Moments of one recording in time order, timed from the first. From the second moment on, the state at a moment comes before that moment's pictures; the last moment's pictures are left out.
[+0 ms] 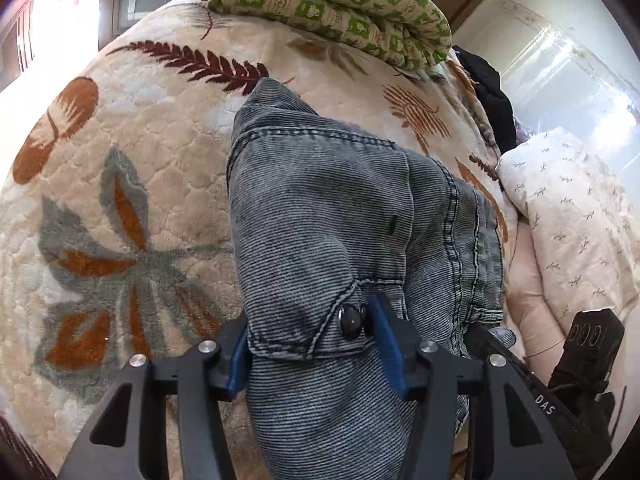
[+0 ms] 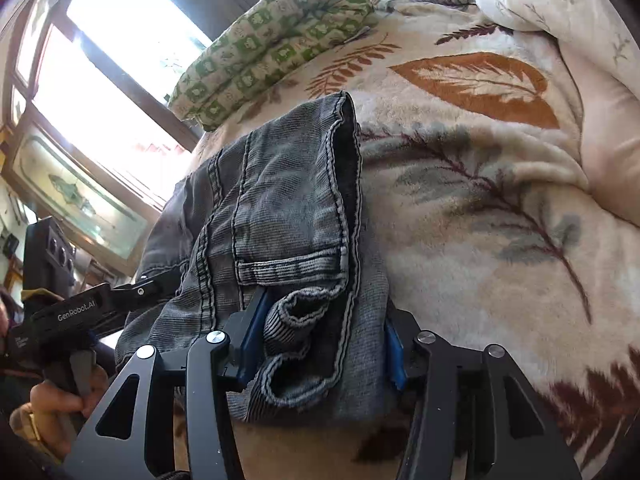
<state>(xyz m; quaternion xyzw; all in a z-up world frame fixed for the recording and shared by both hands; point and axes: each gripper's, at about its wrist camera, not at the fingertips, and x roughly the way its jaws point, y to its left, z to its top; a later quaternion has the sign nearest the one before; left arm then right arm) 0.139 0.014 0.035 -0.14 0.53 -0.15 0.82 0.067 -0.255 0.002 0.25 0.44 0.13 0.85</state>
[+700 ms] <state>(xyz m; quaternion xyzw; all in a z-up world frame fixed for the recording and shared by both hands) 0.127 -0.001 0.092 -0.12 0.46 -0.20 0.86 0.059 -0.252 0.068 0.23 0.37 0.14 0.89</state>
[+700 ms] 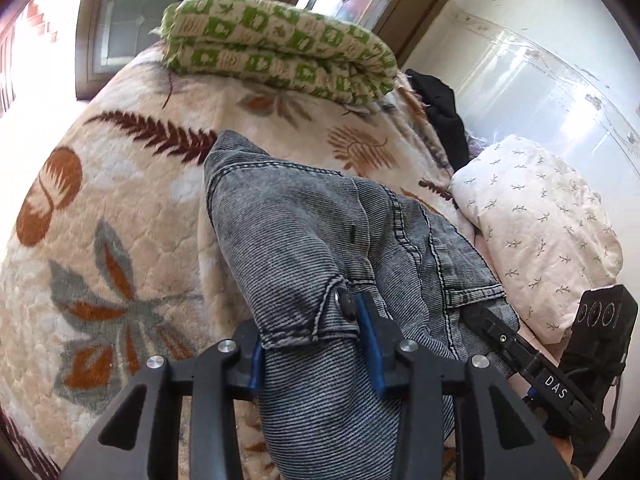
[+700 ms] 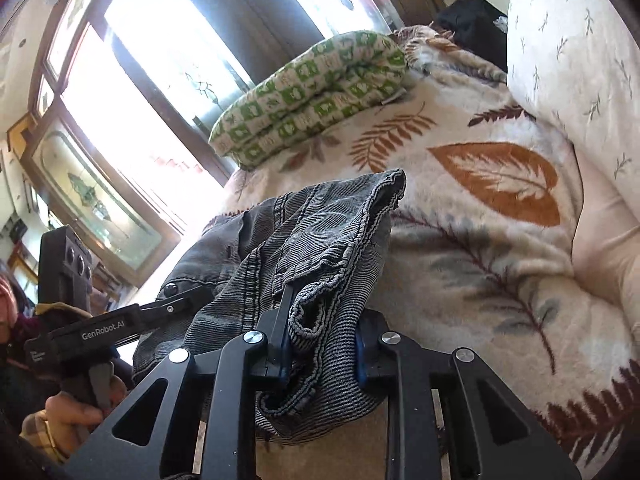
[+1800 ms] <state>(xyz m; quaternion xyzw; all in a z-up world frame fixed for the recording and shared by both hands) 0.259 -0.017 0.116 -0.12 0.42 -0.20 0.88 0.201 -0.253 0.094 0.18 0.34 0.14 0.91</state>
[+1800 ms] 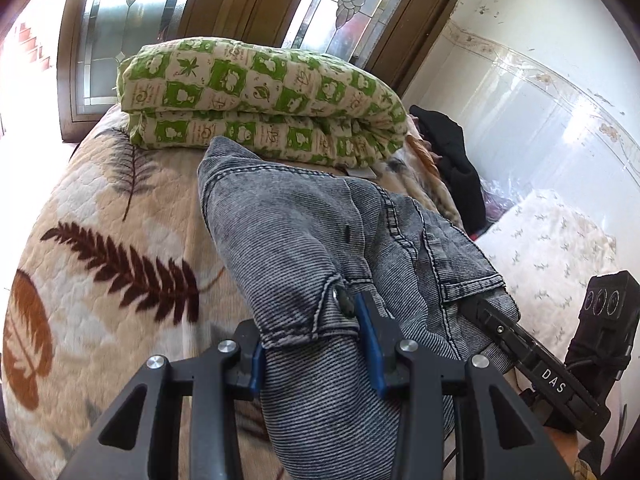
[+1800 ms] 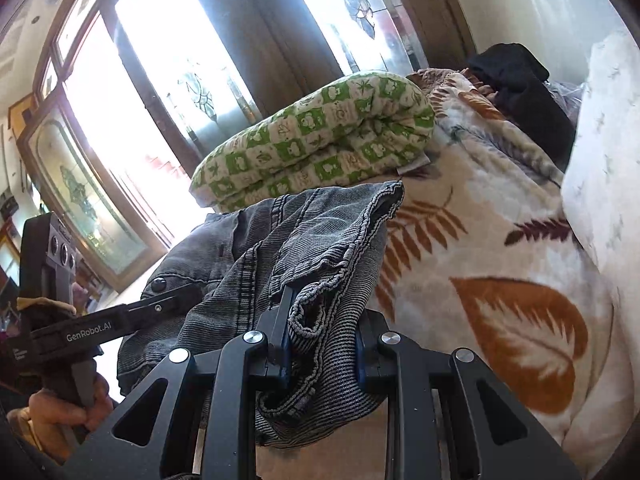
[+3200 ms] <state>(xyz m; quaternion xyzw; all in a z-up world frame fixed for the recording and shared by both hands) 0.254 -0.012 0.024 -0.12 0.51 -0.15 0.84 0.199 -0.239 0.011 0.08 0.44 0.12 0.89</state>
